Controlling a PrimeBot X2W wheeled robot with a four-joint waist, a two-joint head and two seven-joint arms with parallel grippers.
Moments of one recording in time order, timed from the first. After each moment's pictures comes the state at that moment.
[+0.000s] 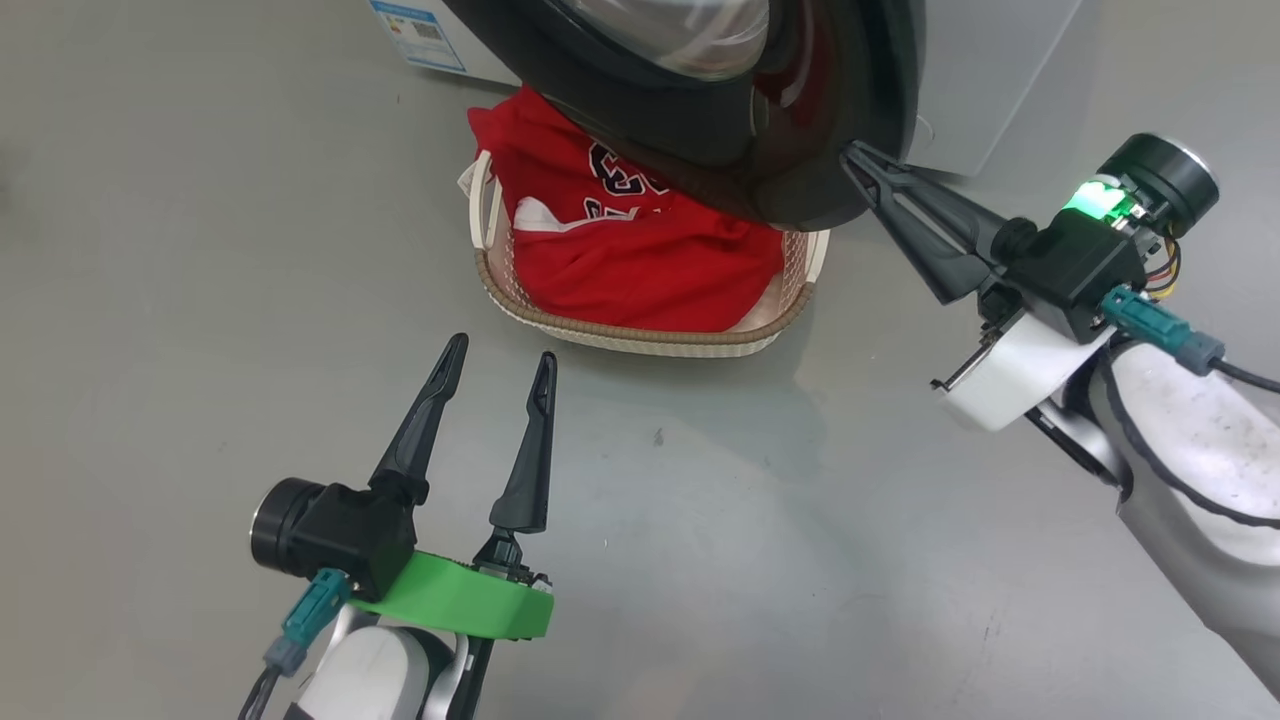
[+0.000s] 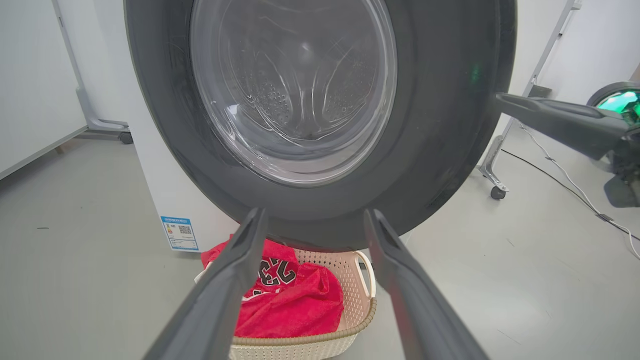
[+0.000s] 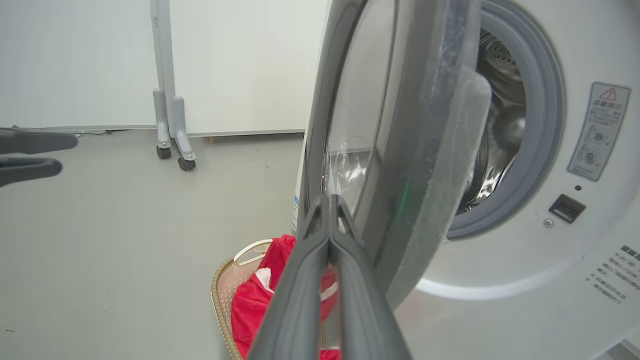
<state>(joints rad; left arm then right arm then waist) -0.19 0.05 -0.43 -0.01 -0.38 0.06 -0.26 -0.63 -0.45 0.67 0.07 0.34 0.12 -0.15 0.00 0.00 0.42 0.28</state>
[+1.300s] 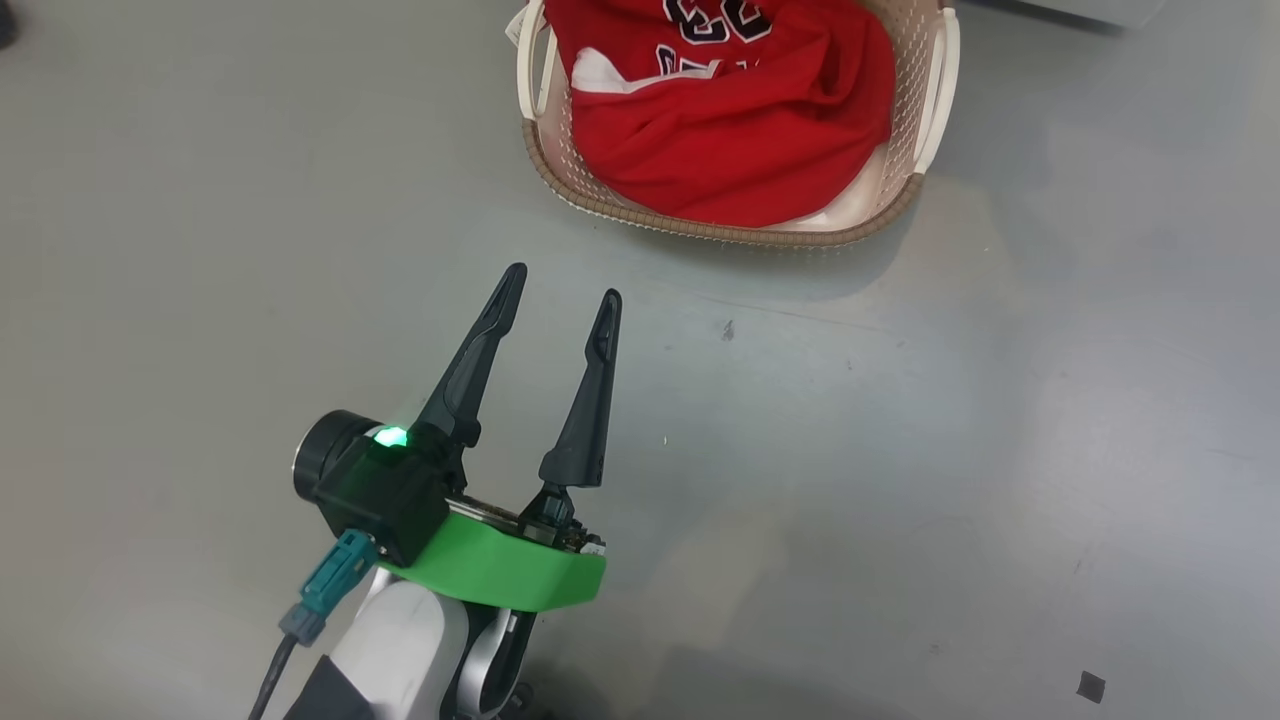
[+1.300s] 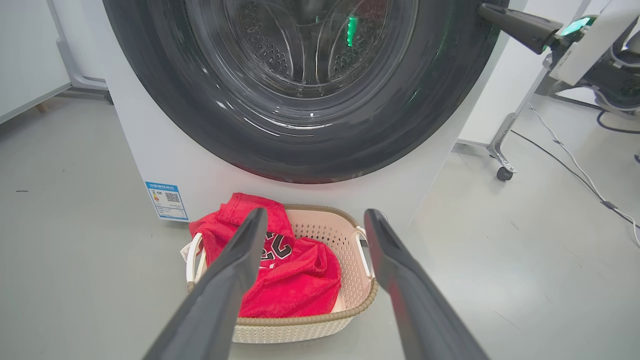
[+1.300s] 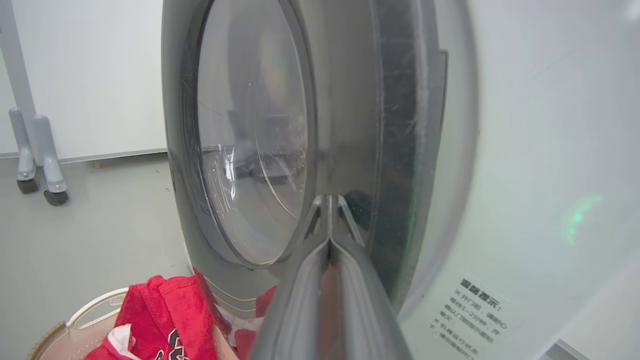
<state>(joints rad) -0.29 0.04 -0.52 -0.07 -0.45 0.08 -0.26 -1.10 -0.60 0.55 0.29 0.43 0.13 -0.13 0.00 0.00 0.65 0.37</state>
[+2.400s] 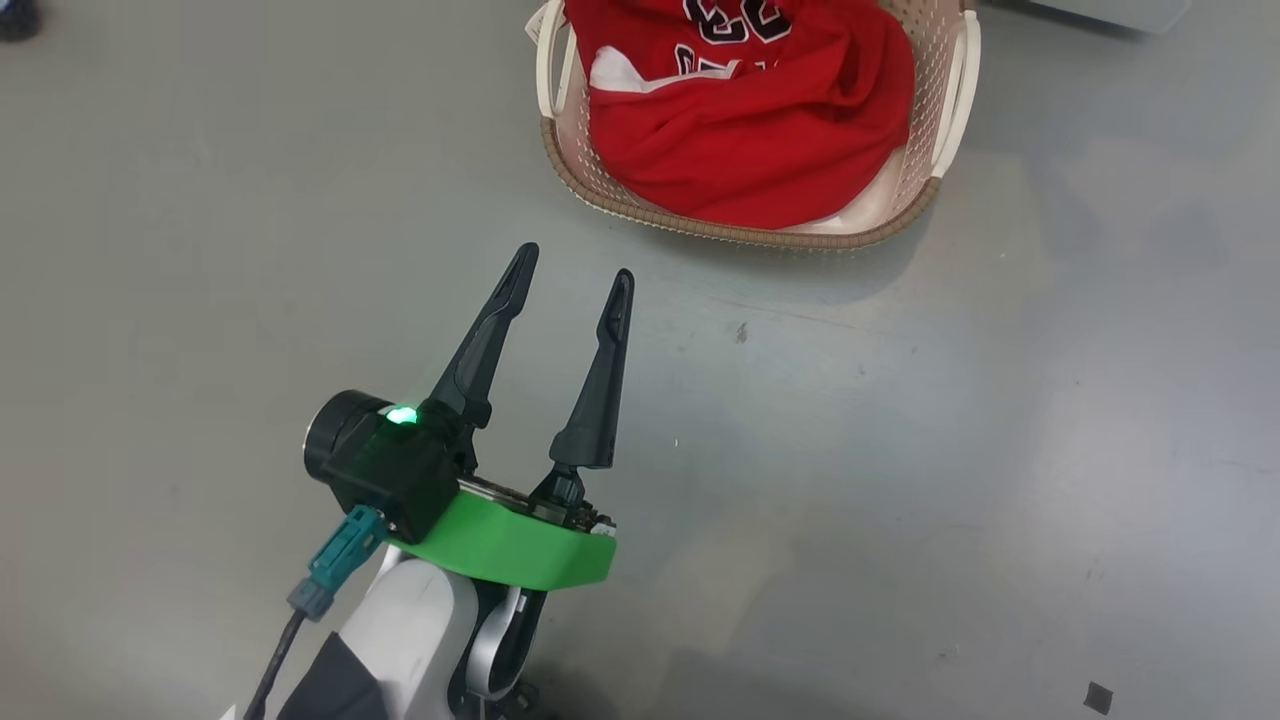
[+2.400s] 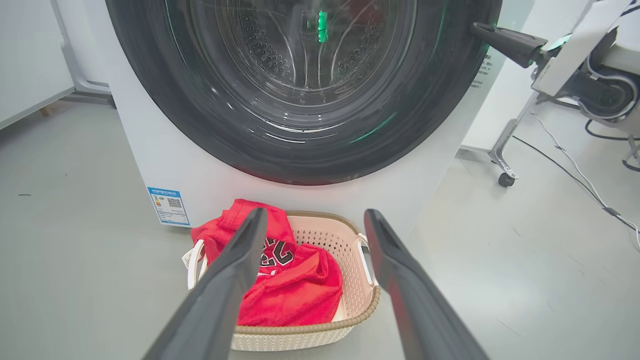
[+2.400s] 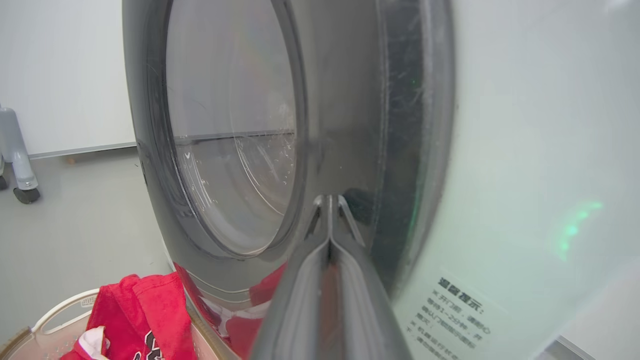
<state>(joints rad) -0.34 0.03 -0.54 -0.06 -0.48 0.10 -0.26 -1.22 -0.57 0.57 0.52 0.40 0.14 -0.19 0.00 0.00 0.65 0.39</state>
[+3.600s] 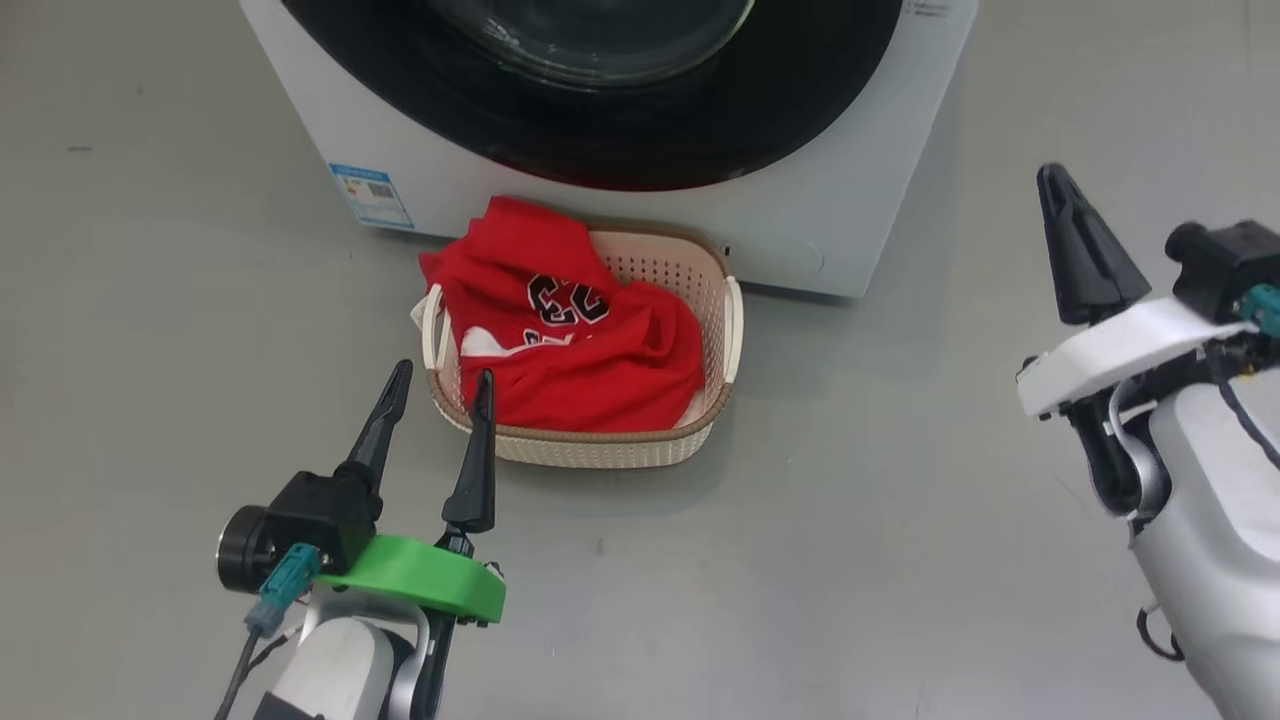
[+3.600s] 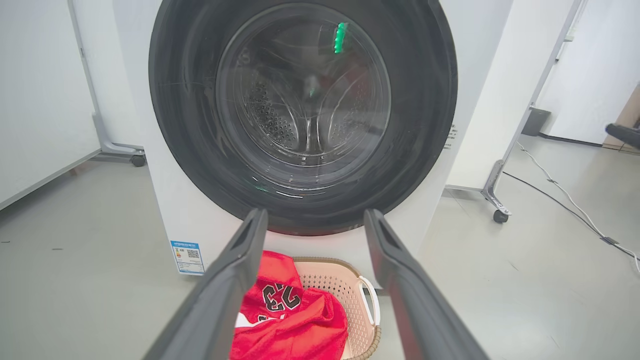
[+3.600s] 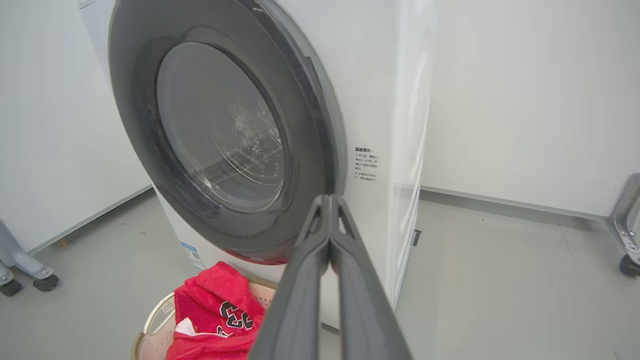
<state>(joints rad) -0.24 0.04 -0.37 0.17 -0.41 0.09 -0.26 -0.57 -0.34 0.42 0.45 0.60 0.05 -0.25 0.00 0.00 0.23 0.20</state>
